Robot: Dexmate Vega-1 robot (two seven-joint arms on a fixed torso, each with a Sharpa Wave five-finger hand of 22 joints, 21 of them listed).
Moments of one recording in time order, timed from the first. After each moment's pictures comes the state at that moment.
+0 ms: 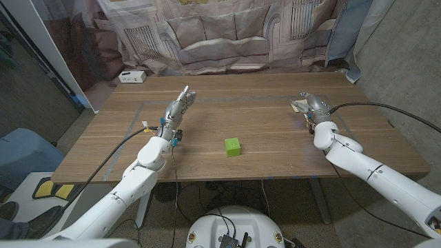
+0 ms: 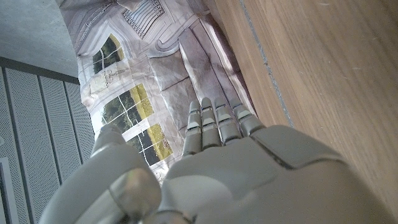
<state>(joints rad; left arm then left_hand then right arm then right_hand) 1.03 0.54 0.36 -1.54 -0.47 -0.40 0.15 0.28 0.08 0.11 -0.08 0.19 0.40 0.11 0.19 0.18 0.36 0.06 0.21 0.20 0.29 0.06 0.19 0.17 0.17 0.09 0.20 0.17 -0.86 -0.76 -0.53 -1.65 -0.14 -0.41 -0.45 0.58 0.12 0.08 0.01 0.18 0.30 0.08 0.18 0.19 0.26 0.11 0.18 0.20 0.13 0.03 0.18 0.29 0.31 -0.03 0.18 0.17</state>
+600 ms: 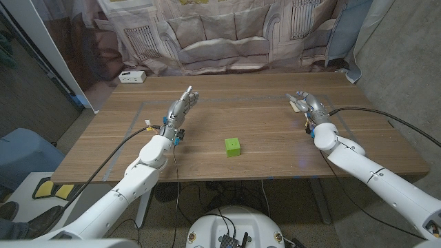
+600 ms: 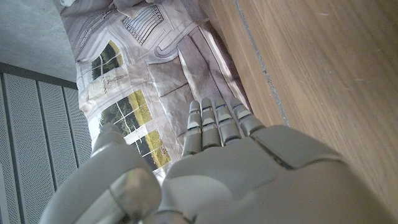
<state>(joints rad) 0.99 0.53 0.38 -1.51 -0.48 -0.38 0.12 0.28 0.08 0.11 -0.08 0.19 0.40 0.11 0.19 0.18 0.36 0.06 0.21 0.20 0.29 0.06 0.19 0.17 0.17 0.09 0.20 0.17 -0.89 -0.73 -0.48 -1.61 -0.01 -0.19 -0.46 0.47 0.09 0.04 0.04 0.18 0.31 0.07 0.19 0.19 0.21 0.11 0.18 0.20 0.06 0.03 0.18 0.27 0.24 -0.04 0.18 0.17</state>
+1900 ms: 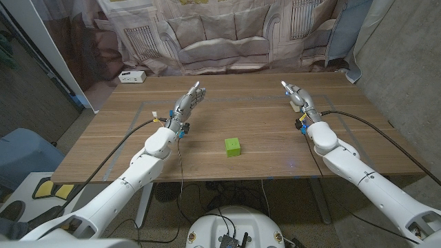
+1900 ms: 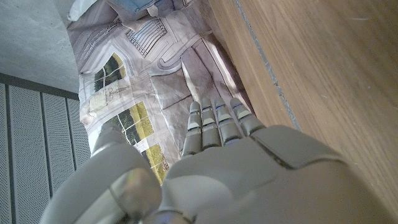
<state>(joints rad) 0.90 0.52 0.42 -1.45 -0.48 -0.35 0.06 0.28 0.08 0.11 -0.08 0.19 0.36 0.10 0.18 0.18 0.35 0.06 0.21 0.20 0.29 0.06 0.18 0.17 0.17 0.09 0.20 0.17 -0.90 -0.61 -0.41 -1.50 0.27 0.23 -0.28 0.43 0.09 0.03 0.05 0.18 0.32 0.06 0.19 0.19 0.24 0.11 0.20 0.19 0.10 0.02 0.21 0.26 0.28 -0.04 0.20 0.17</state>
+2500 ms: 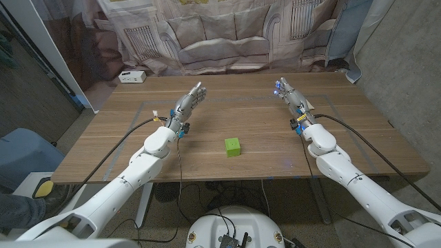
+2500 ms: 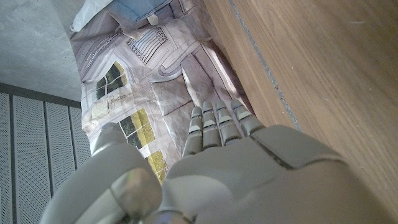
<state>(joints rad) 0.89 0.53 0.44 -1.45 -0.47 -0.34 0.04 0.28 0.08 0.12 -0.09 0.19 0.30 0.10 0.18 0.18 0.31 0.07 0.20 0.20 0.24 0.07 0.18 0.17 0.15 0.08 0.20 0.17 -0.87 -0.50 -0.40 -1.34 0.51 0.46 -0.01 0.39 0.06 0.00 0.05 0.18 0.27 0.08 0.18 0.19 0.24 0.11 0.20 0.19 0.10 0.03 0.21 0.25 0.30 -0.04 0.20 0.17</state>
